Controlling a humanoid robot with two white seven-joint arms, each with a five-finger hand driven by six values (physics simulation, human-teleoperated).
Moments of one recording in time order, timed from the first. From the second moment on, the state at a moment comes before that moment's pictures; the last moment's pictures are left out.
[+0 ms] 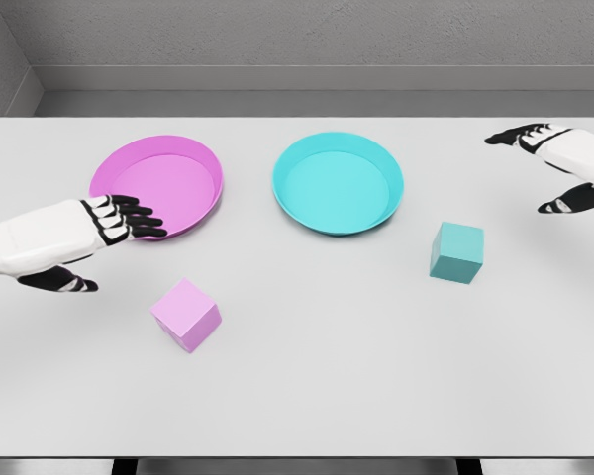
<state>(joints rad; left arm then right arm) -0.30 1.18 -0.54 -1.76 -0.28 -0.61 -0.13 -0.42 -0.76 0.11 -1.34 0.34 -0.61 0.61</state>
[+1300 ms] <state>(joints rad) -0.38 0.98 -0.69 -1.76 -0.24 -0.61 -0.39 -0.45 -0.85 0.46 -1.67 0.78 -0.61 0.61</state>
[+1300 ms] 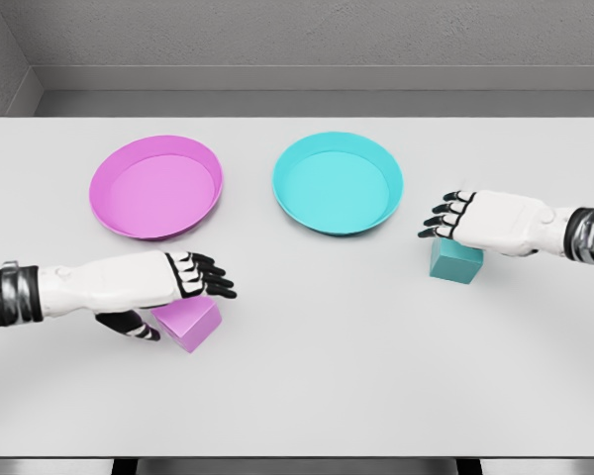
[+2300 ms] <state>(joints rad) -0.40 0.94 -0.72 -1.71 -0.29 -0.61 -0.41 -0.45 -0.82 0.52 -1.69 0.91 -0.59 0.59</state>
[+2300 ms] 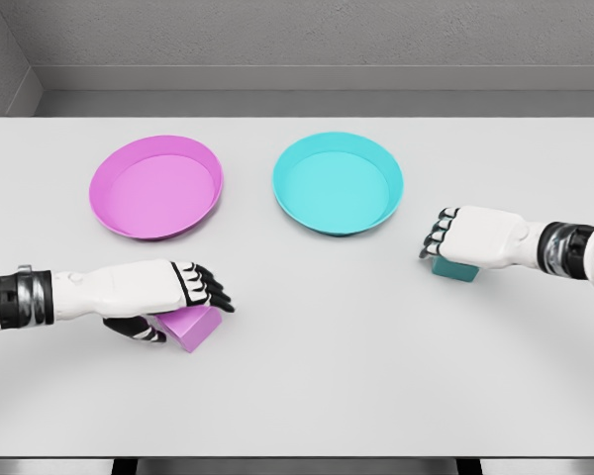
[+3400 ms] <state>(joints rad) -0.58 0.94 -0.71 -1.69 -0.29 -0.61 -0.44 -0.77 -0.44 0.36 -1.24 0.65 -0.61 0.61</state>
